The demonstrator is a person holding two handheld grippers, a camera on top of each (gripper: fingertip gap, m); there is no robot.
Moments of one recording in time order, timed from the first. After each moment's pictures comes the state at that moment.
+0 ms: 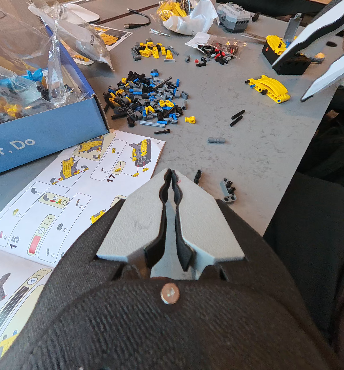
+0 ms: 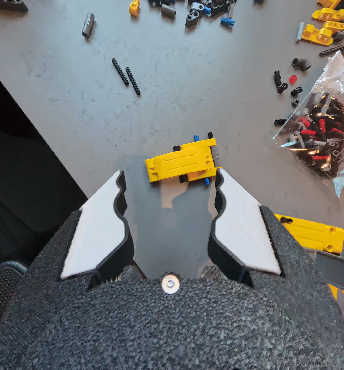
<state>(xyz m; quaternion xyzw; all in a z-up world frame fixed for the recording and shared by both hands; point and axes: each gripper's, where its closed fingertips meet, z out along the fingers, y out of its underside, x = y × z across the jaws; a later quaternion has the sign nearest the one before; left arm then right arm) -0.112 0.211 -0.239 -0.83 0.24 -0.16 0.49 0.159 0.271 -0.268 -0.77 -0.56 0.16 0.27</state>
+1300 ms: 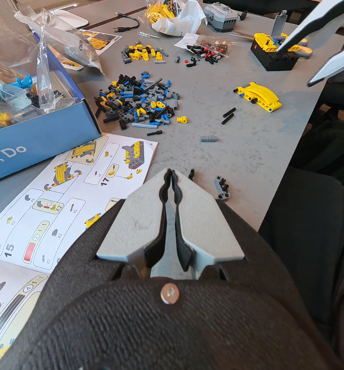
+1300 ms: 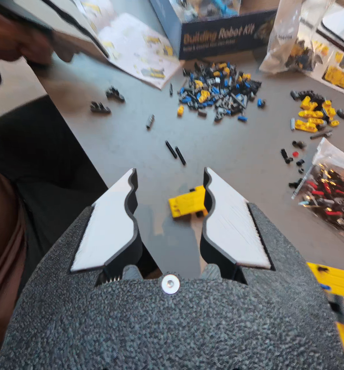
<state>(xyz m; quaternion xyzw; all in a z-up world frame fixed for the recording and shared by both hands) -0.106 0.206 -0.239 -0.82 0.26 -0.17 0.49 0.100 0.233 -0.216 -0.72 -0.53 0.24 0.37</state>
